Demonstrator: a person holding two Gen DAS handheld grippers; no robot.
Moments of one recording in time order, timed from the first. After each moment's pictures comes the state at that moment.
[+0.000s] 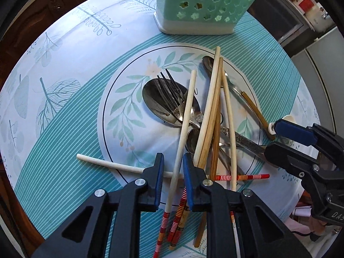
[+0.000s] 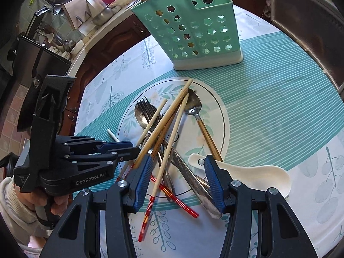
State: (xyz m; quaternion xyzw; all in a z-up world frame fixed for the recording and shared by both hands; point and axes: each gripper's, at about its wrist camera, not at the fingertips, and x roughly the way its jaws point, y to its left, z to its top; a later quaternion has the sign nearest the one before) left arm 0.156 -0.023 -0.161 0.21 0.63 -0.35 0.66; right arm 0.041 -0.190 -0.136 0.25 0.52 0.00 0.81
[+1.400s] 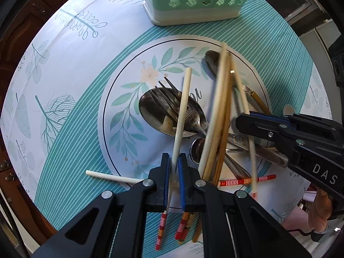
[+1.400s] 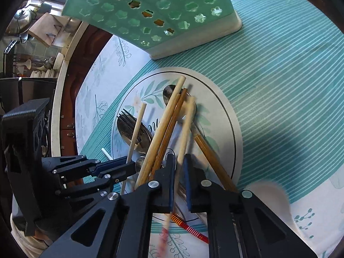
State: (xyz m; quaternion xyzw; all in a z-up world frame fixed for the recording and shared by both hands) left arm 0.182 -0.099 -0.180 0.28 0.67 -0.32 0.61; right arm 0.136 -0.194 -0.203 0.38 0.58 0.00 0.72
